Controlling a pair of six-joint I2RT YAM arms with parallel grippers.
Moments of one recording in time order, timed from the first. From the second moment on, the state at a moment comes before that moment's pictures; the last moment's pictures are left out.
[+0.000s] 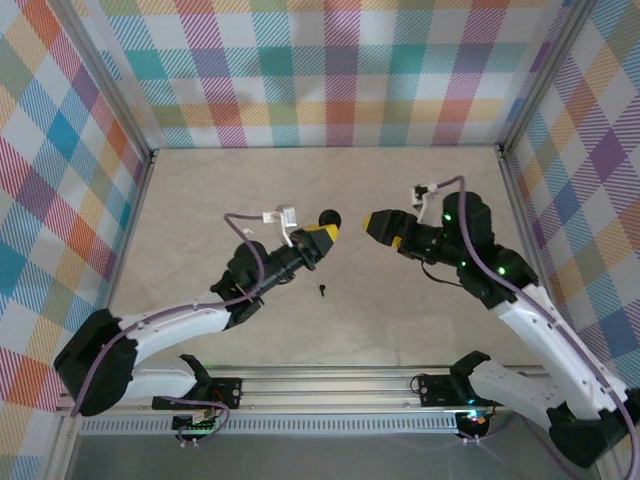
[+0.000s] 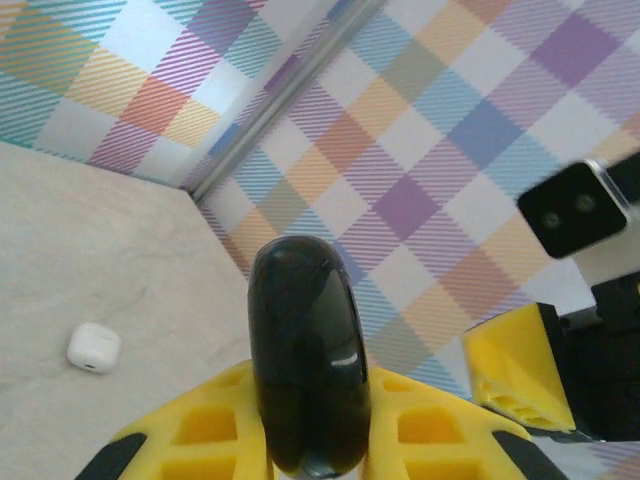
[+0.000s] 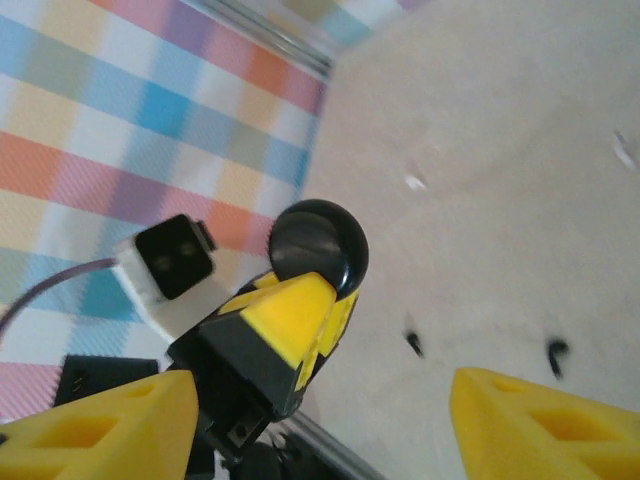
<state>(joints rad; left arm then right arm) -0.78 1.21 0.62 0.71 0.13 -0.80 0.56 0.92 1.07 -0.49 -0.38 0.86</state>
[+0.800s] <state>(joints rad) -0.61 1.60 1.03 0.88 0.57 -1.17 0.34 1.05 1.01 -0.03 -0.72 0.85</state>
